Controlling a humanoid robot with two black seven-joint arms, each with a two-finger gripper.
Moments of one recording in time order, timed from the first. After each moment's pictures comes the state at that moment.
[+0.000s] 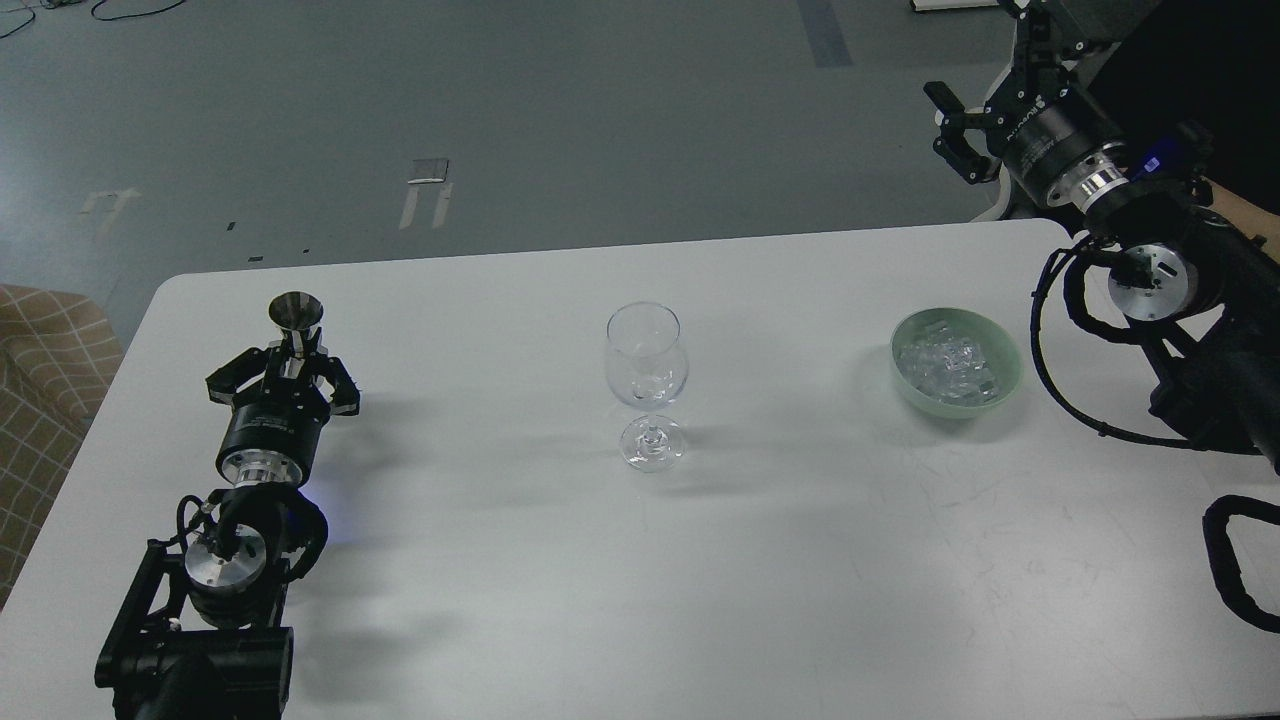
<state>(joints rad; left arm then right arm) -0.22 0.00 -1.76 -0.93 0.15 -0.32 0.06 0.87 -0.29 0.98 0.58 -0.48 0.45 0.28</state>
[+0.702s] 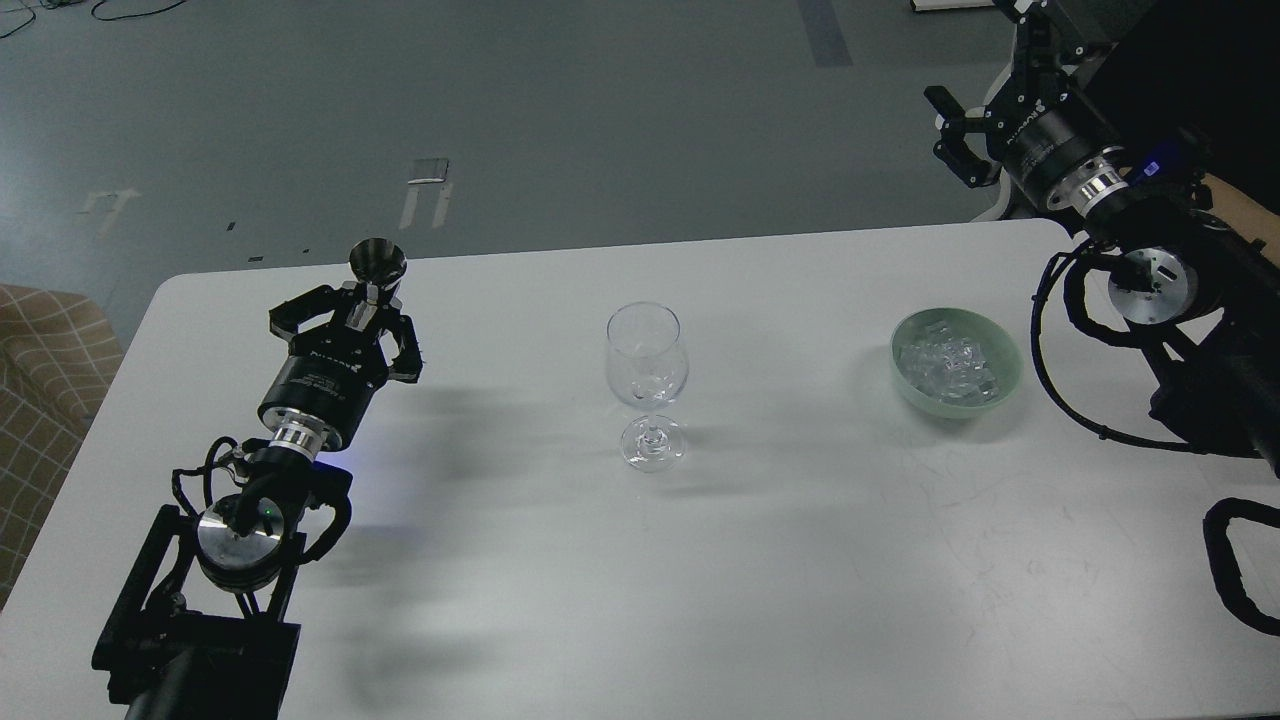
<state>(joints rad) -0.18 0.04 -1.57 -1.22 0.17 -0.24 0.15 0.86 -0.29 0.98 0.58 -0.48 0.45 0.28</state>
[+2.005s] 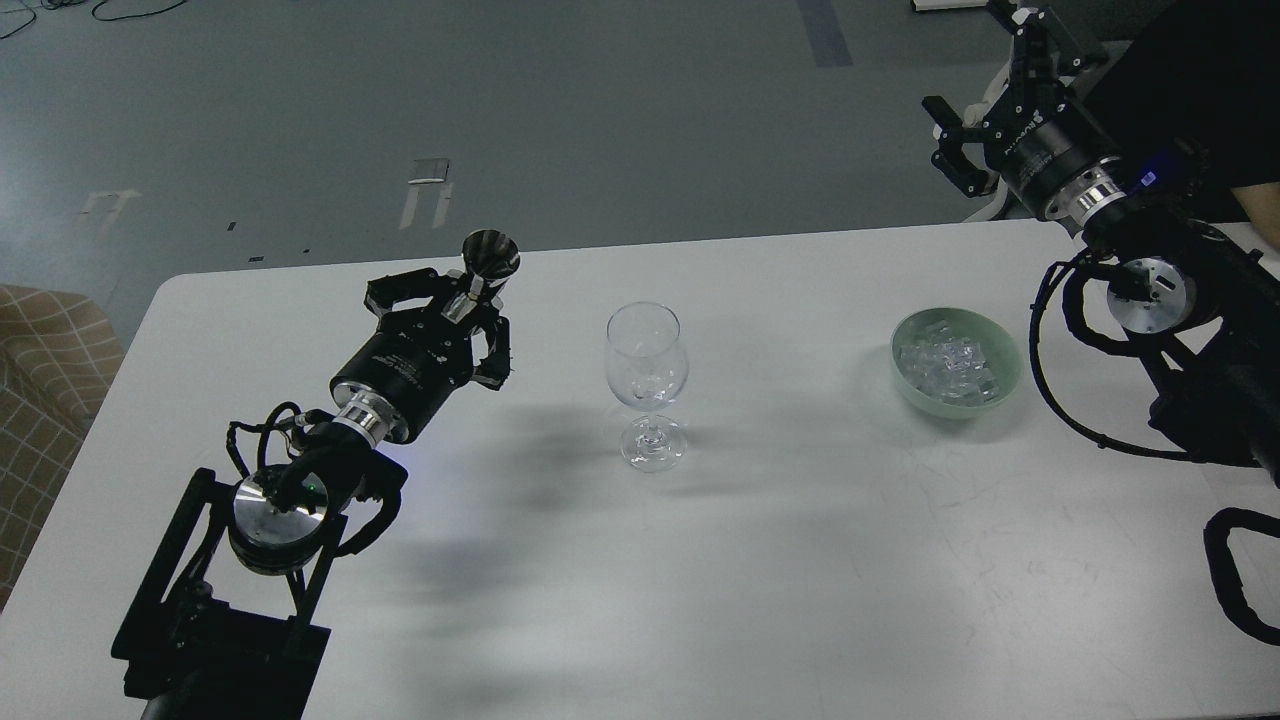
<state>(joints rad) -0.16 0.02 -1.44 -1.51 0.20 0.06 0.29 0.84 -0.29 0.99 0.60 -0.48 0.45 0.28</state>
